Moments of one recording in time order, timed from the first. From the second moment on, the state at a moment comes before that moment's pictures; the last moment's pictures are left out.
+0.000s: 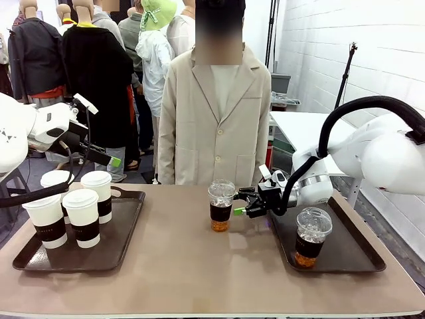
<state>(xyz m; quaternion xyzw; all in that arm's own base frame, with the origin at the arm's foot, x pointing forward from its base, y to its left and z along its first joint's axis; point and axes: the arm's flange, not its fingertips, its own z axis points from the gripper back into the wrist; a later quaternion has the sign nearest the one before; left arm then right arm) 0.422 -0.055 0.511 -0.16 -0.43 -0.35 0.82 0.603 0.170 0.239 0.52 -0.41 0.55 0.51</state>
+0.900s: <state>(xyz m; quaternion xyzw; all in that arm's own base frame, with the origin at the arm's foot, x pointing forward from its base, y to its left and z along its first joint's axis) 0.422 -0.055 0.511 -0.16 -0.43 -0.35 0.82 0.598 0.191 0.233 0.54 -0.40 0.56 0.49</state>
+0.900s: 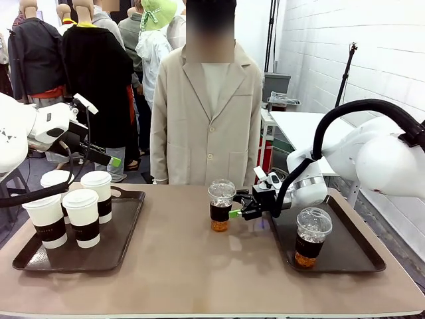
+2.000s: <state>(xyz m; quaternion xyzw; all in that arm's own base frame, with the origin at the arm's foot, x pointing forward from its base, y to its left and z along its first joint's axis) 0.422 -0.055 0.510 -0.16 -0.43 -0.35 0.82 0.604 0.217 0.227 0.56 -0.38 0.55 0.48</state>
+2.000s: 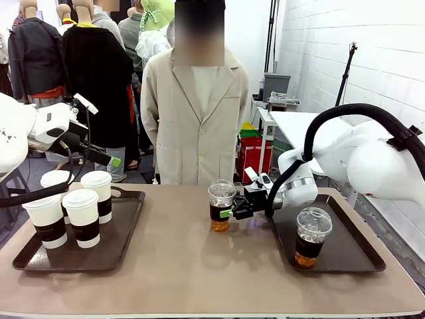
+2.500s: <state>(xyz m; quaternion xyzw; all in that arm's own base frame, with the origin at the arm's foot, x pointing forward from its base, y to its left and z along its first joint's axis) 0.422 -0.055 0.510 -0.16 -0.43 -0.35 0.82 0.606 0.212 0.229 0.56 -0.38 0.55 0.48</state>
